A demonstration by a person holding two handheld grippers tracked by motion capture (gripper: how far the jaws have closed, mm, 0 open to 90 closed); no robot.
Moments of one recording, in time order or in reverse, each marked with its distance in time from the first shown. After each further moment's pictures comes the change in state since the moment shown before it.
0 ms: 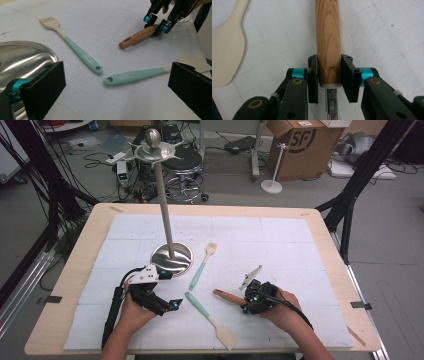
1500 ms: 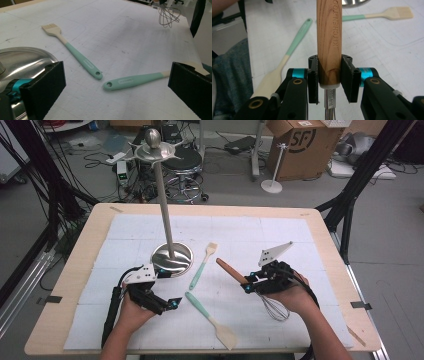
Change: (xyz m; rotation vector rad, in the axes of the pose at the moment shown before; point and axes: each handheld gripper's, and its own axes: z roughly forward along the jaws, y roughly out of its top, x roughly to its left) left arm 0.000 0.002 -0.005 -0.038 -0.003 0.000; right arm -0.033 0.006 -0.064 -0.387 0.162 -0.014
